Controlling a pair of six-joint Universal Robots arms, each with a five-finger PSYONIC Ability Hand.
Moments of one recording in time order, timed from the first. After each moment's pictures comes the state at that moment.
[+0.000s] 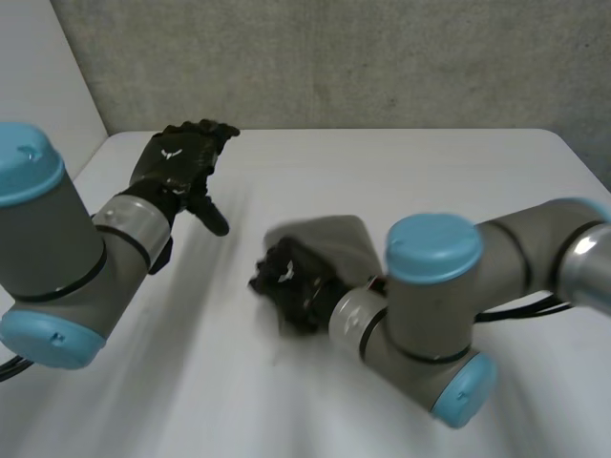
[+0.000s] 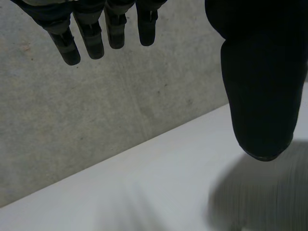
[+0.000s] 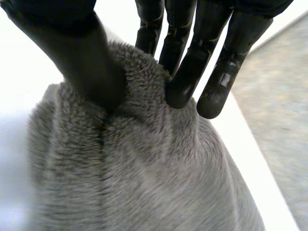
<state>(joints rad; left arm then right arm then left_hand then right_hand) 4.26 -1.86 -1.50 3.31 -1.54 3.18 2.32 -0.90 1.31 -0.09 1.23 2.37 0.17 0.16 0.16 0.16 0.02 1.06 1.05 1.08 1.08 0.90</state>
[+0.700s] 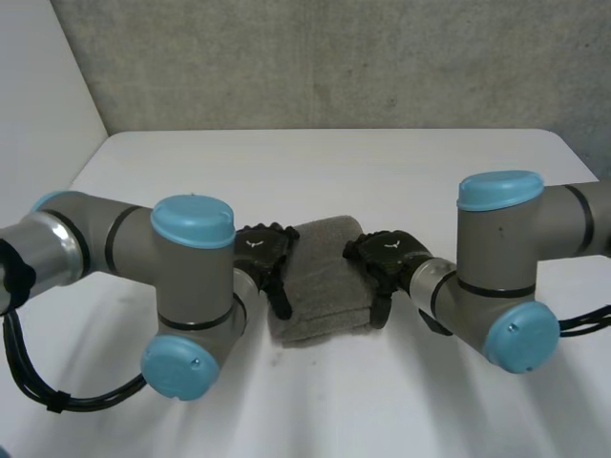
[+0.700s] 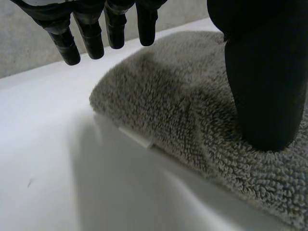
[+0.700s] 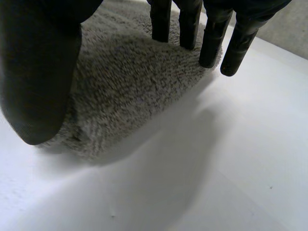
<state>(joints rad) 4.05 -2.30 -1.24 3.13 -1.71 3.11 2.08 -0.85 1.23 0.15 1.38 2.90 0.17 0.16 0.16 0.17 0.02 0.22 0.25 0.24 0.25 0.05</state>
